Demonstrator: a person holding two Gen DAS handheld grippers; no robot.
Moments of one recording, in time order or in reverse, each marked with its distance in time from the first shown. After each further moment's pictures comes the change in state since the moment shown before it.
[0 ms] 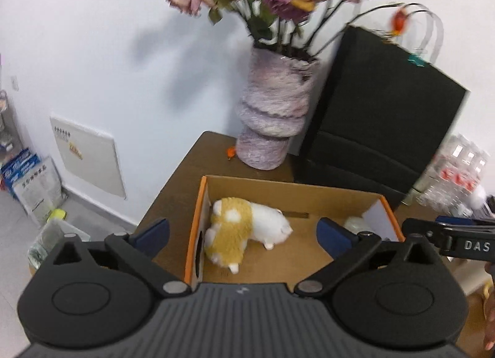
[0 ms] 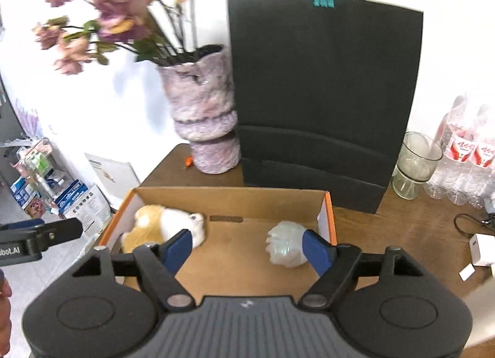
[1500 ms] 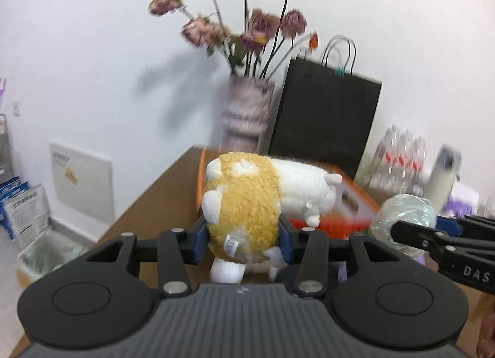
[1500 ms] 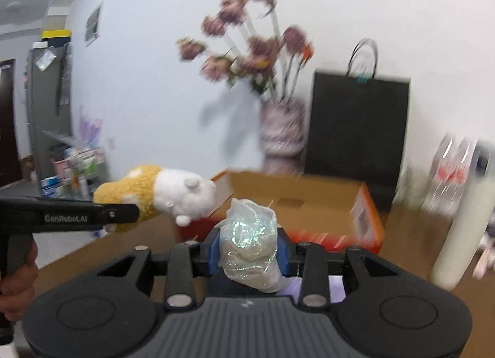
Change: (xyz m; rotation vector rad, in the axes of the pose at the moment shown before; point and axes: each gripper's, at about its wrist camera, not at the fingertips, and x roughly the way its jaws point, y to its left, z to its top) left arm -0.108 0.025 -0.176 0.032 -0.310 -0.113; right arm -0.138 0.078 -0.222 -0.215 -0.395 0.051
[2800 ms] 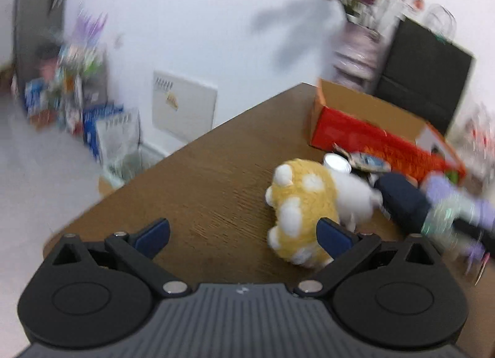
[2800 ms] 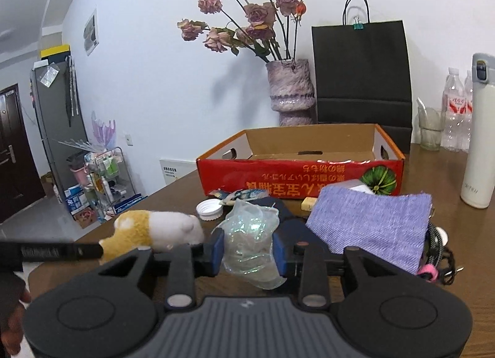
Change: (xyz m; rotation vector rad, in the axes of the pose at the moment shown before) left arm -0.074 0.037 -0.103 -0.231 0.194 0.362; right arm -0.008 0.008 -0.080 0.156 0.071 0.125
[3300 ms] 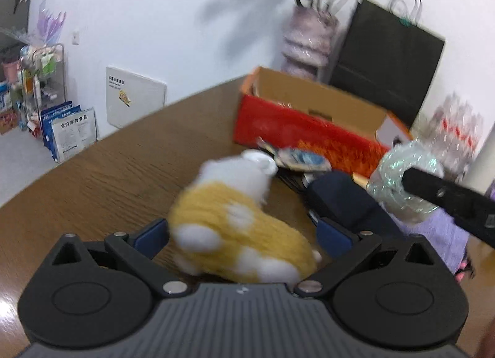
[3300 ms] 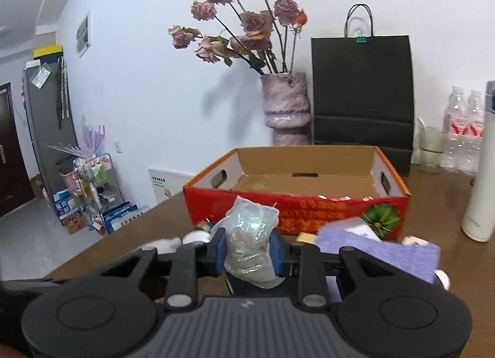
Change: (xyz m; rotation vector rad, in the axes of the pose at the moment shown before) left arm 0.056 -0.092 -0.005 0.089 0.015 -0.085; right arm 0.019 0.005 0.039 -0.021 -0.022 -0.051
